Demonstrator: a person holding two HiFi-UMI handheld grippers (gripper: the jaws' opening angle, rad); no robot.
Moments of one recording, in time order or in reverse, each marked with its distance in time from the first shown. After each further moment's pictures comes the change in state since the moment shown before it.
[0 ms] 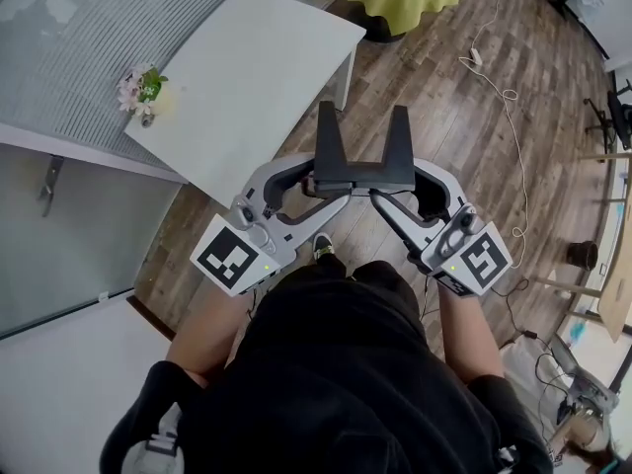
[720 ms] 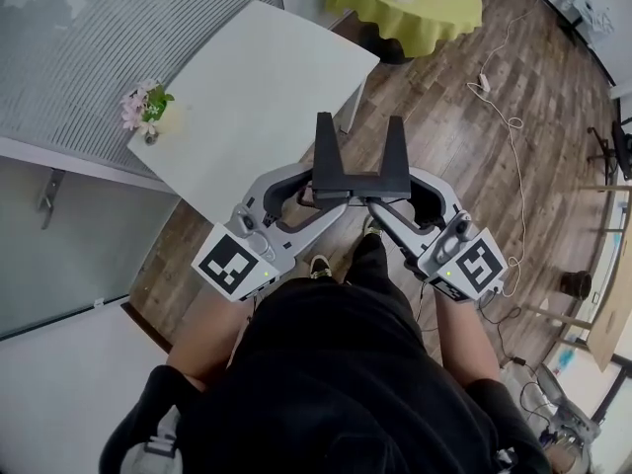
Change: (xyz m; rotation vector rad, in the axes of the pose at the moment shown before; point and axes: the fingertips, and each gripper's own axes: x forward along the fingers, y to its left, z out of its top) left arm 0.019 0.080 -0.002 -0.005 -0.012 0.034; right arm 0.066 -0.059 -0.001 0.010 0.015 0.056
